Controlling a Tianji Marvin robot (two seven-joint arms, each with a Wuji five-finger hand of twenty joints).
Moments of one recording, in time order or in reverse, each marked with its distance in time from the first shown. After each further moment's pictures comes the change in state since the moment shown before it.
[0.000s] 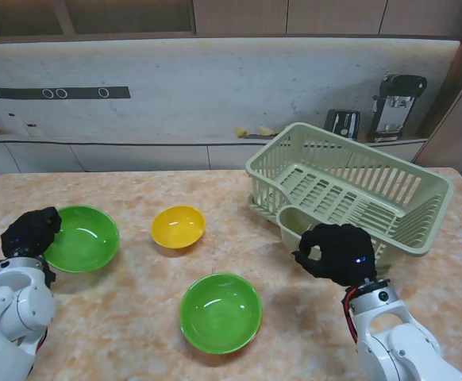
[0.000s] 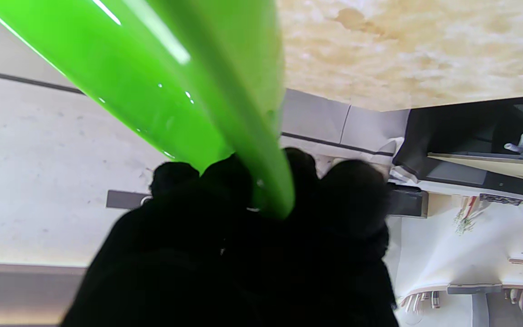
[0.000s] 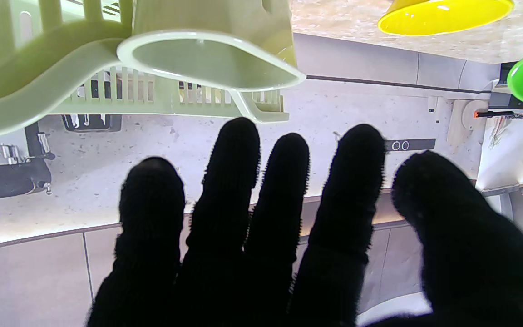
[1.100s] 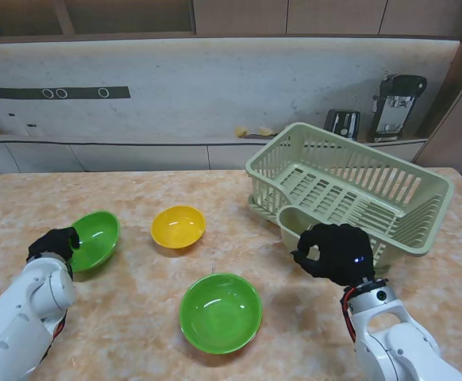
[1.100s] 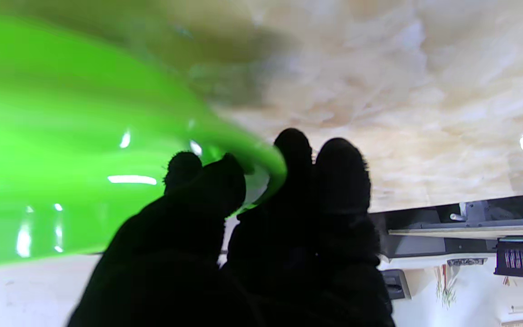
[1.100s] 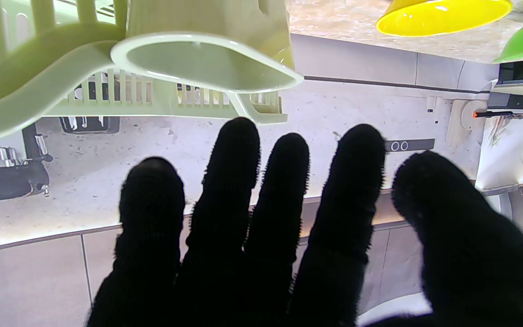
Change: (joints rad) left arm -0.230 0.050 0.254 0.293 -0.009 0.199 -0.236; right arm 0.009 0.000 -0.010 0.006 0.003 0.004 0.002; left_hand 0.016 0.031 -0.089 0.029 -0.238 0.013 -0.275 -0.170 -0.211 0.035 -0.187 0.019 -0.108 0.016 -0.206 -0.271 -0.244 -0.004 -0.166 -0.103; right_hand 0.000 0.000 0.000 0.000 0.000 0.000 0.000 0.000 0.000 0.000 0.000 0.000 0.000 0.000 0.001 0.000 0.000 0.000 0.001 0.000
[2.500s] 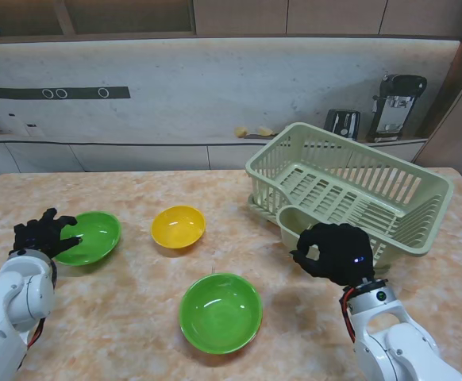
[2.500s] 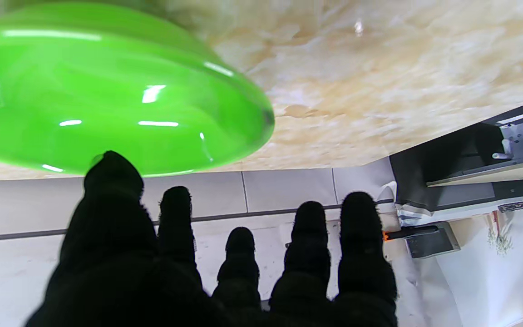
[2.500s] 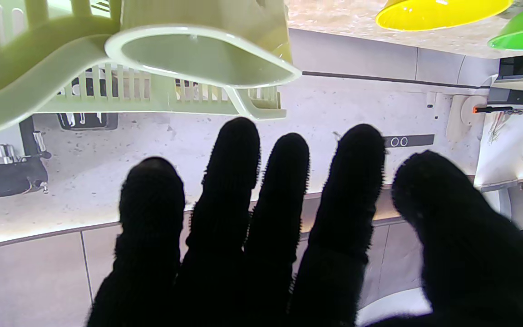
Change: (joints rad) left arm 0.150 0.027 -0.160 -0.241 0.228 -0.125 -0.138; right arm 0.002 -0.001 -0.004 0.003 0.002 0.000 -0.016; left_hand -0.291 0.208 -0.579 0.099 -0.181 -0.069 -0.617 -0.343 -0.409 -0.140 -0.279 -0.639 -0.527 0.130 -0.535 -0.431 -0.579 0.203 -0.452 0.002; right_hand 0.000 0.000 0.000 0.000 0.000 0.000 0.000 0.000 0.000 0.000 0.000 0.000 0.001 0.000 0.009 0.000 0.001 0.000 0.000 0.000
